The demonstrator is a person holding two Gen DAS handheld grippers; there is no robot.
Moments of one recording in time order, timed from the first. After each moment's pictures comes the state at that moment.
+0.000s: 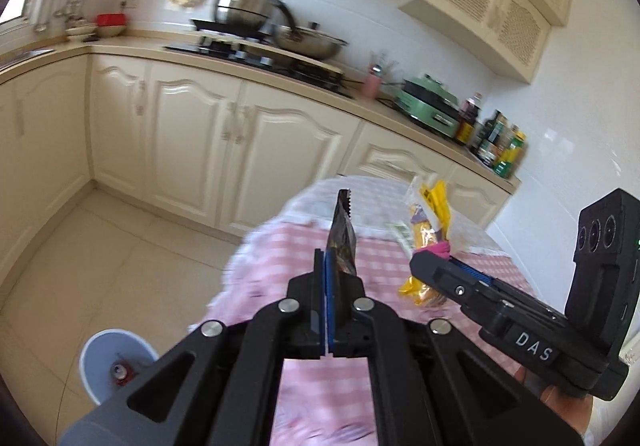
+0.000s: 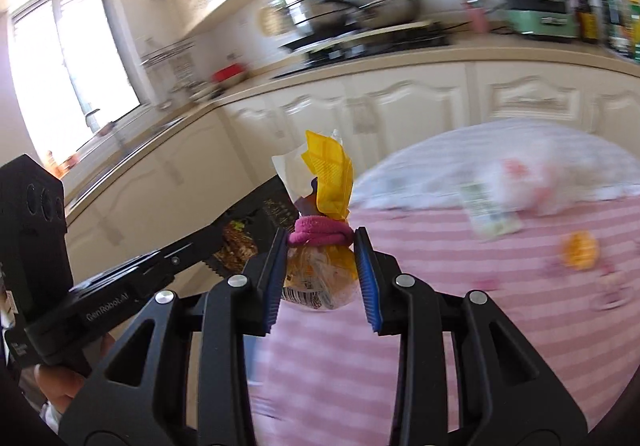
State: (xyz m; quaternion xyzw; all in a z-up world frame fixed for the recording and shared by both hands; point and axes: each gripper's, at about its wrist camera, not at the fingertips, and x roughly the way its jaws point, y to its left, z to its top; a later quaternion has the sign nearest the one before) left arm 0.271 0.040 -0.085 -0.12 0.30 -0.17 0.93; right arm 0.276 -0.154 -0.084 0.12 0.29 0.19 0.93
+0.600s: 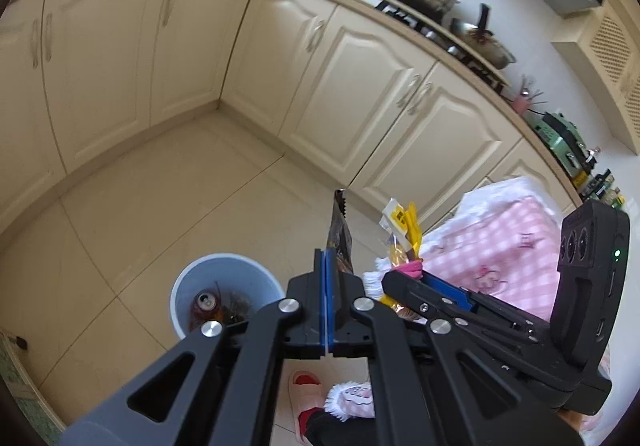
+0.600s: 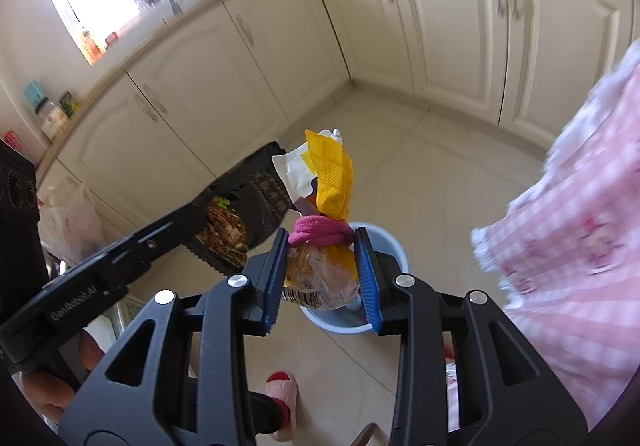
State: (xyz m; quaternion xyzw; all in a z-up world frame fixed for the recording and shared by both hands) left arm 0.257 0.275 -0.235 -0.22 0.38 0.01 0.90; right arm 0.339 0.093 -0.251 0.04 0.46 0.29 0.84
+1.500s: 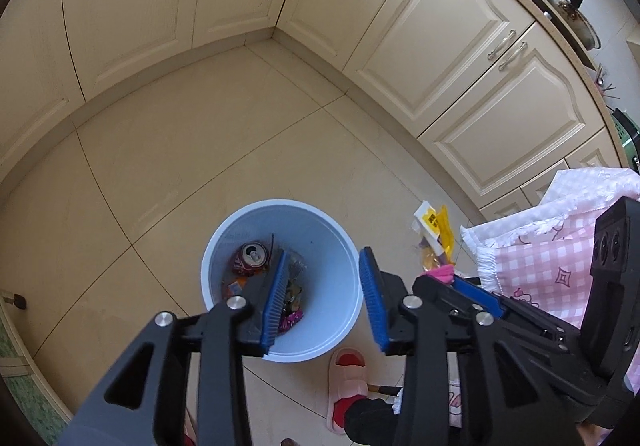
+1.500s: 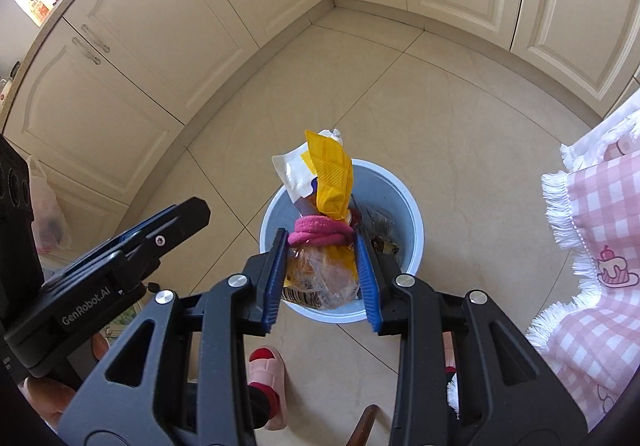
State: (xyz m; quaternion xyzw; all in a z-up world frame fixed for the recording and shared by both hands) left arm 0.311 0.336 -0.385 -0.25 0.48 0.06 0.84; right arm 0.383 0.155 -0.378 0.01 0.56 0.26 0.79
